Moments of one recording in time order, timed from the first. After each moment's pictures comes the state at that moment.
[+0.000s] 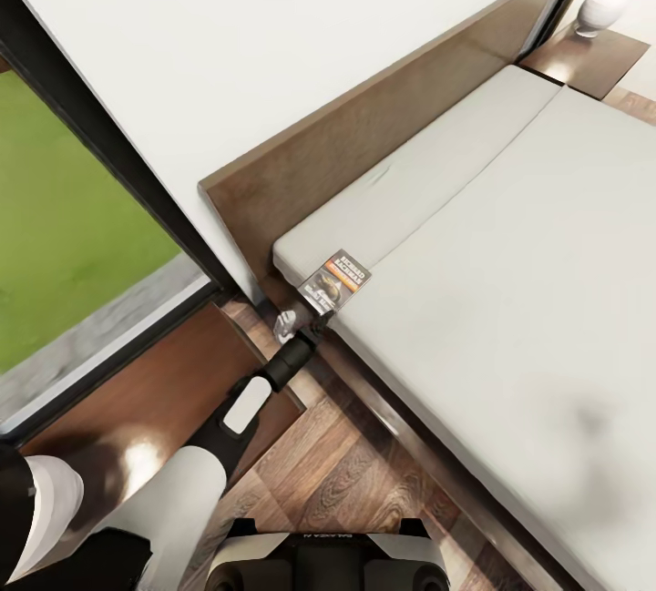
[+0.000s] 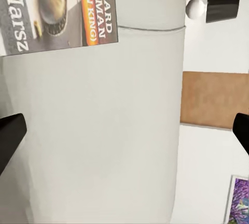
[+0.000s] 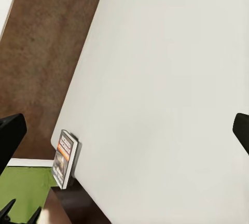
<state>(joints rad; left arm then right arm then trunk) -0.82 -0.17 -0.13 -0.60 0.98 0.18 -0.53 -0.90 -1.08 -0.32 -0.09 -0.56 0.51 1.48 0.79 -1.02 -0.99</state>
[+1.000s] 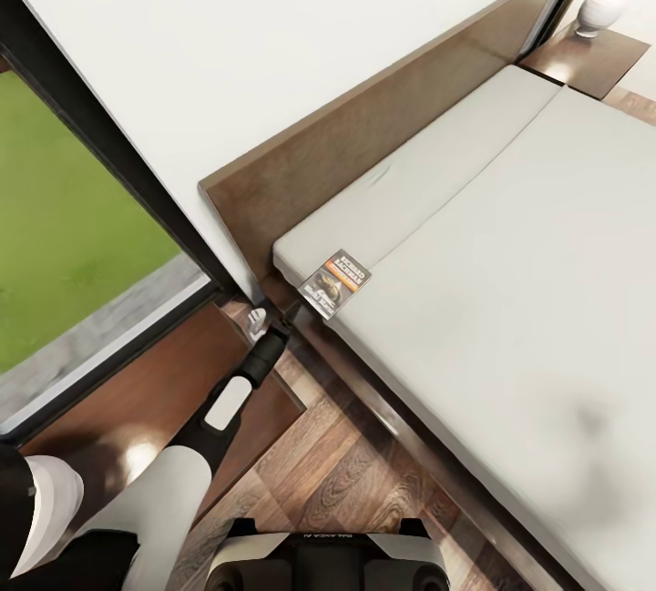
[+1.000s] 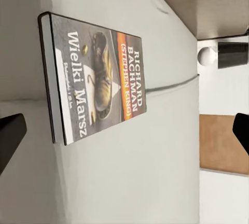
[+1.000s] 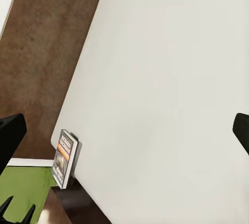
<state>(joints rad) -0.82 -0.13 -0.02 -0.59 0.98 0.06 -0.53 -0.90 -1.08 -0.32 -0.09 -0.56 0.51 1.48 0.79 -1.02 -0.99</state>
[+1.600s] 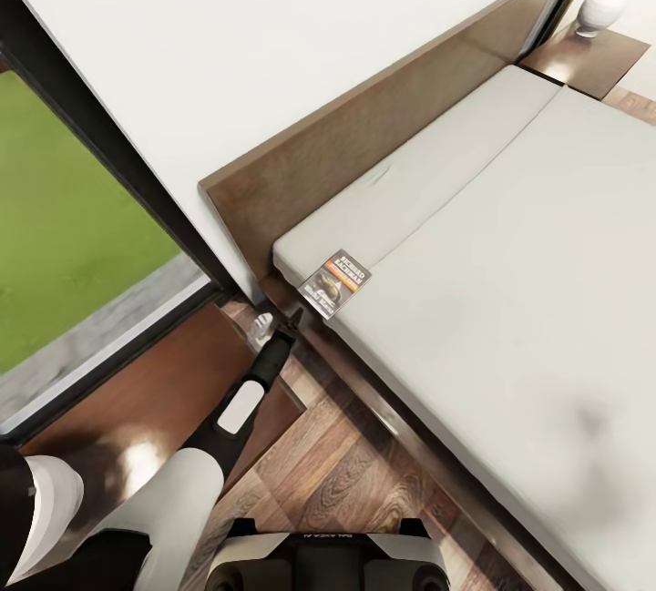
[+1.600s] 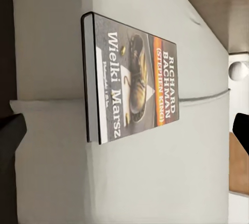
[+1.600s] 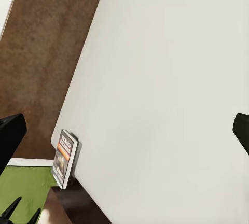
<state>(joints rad) -0.82 -0.17 -0.03 -0.55 0.98 -0.05 -0.41 -0.90 -1.08 -0.32 -0.09 -0.56 0.51 1.48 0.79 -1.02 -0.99</state>
